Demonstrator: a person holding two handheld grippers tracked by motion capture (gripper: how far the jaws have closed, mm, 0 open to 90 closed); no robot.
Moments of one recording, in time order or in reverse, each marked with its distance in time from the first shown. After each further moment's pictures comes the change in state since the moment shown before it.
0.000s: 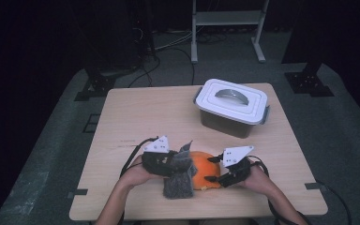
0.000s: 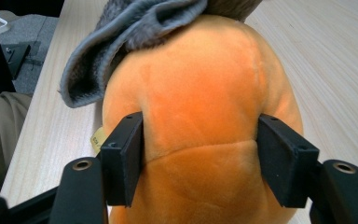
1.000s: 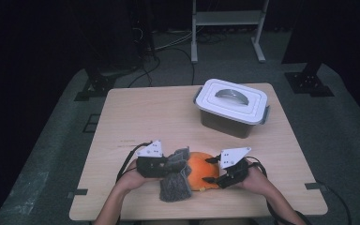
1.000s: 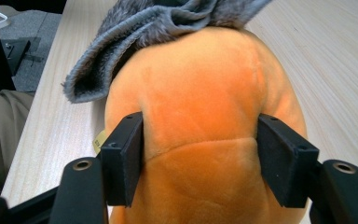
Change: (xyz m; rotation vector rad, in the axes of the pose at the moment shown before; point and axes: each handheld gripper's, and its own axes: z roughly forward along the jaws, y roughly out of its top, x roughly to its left) left arm 0.003 -0.022 -0.010 -0.007 -0.001 -0.011; right arm 0.005 0.004 0.005 0.005 0.000 -0.026
